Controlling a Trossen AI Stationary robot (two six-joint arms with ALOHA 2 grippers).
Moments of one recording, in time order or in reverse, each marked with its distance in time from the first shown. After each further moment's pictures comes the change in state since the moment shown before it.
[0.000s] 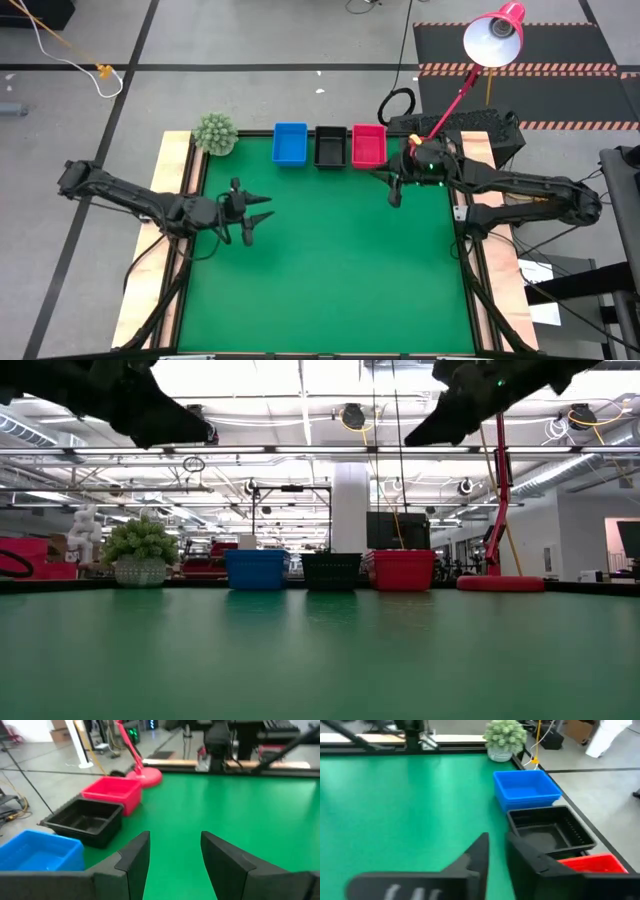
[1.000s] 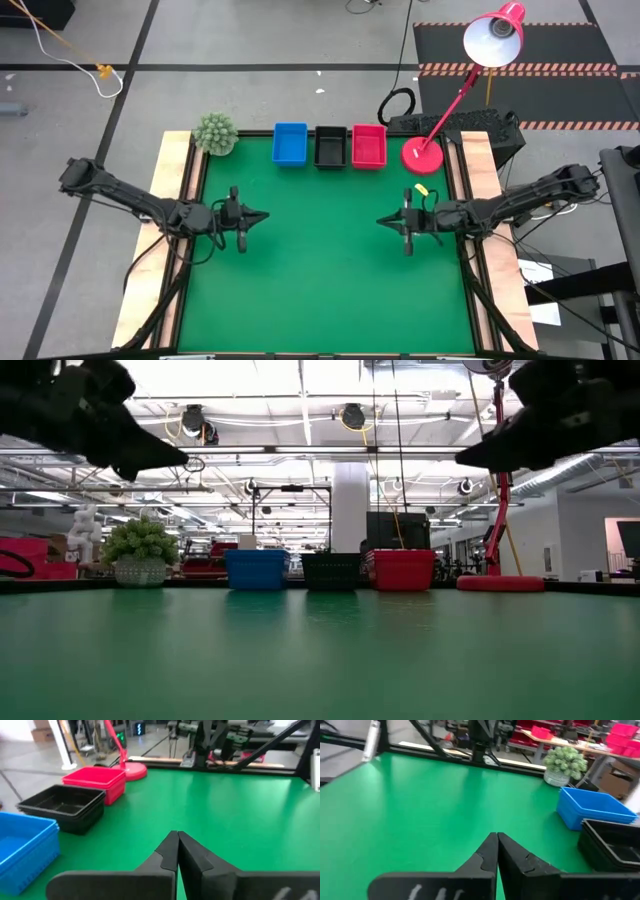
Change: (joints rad) left arm -0.065 -0.050 -0.203 0.200 0.019 -0.051; right arm 0.513 -0.148 -0.518 0.561 0.285 0.012
